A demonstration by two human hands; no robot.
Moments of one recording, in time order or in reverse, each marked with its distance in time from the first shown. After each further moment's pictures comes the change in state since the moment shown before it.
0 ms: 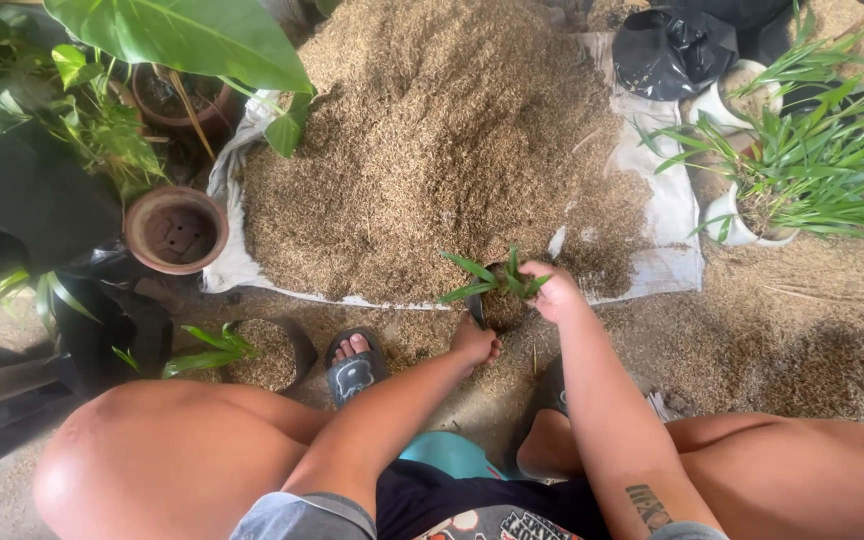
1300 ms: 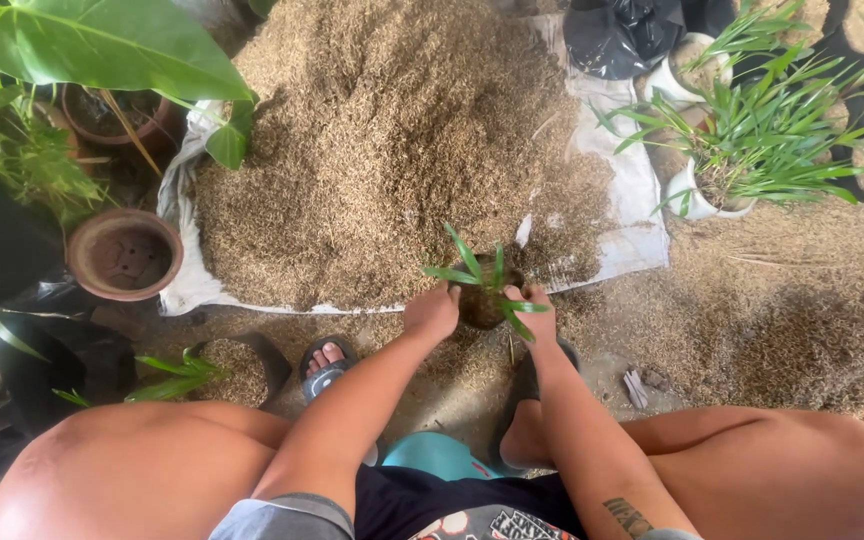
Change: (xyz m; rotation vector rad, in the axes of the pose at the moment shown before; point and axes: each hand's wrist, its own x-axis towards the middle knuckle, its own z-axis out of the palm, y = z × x) left_hand -0.090 0.125 -0.026 0.983 0.026 0.279; right_hand -0.085 0.019 -0.025 -0.819 0.130 -0.247
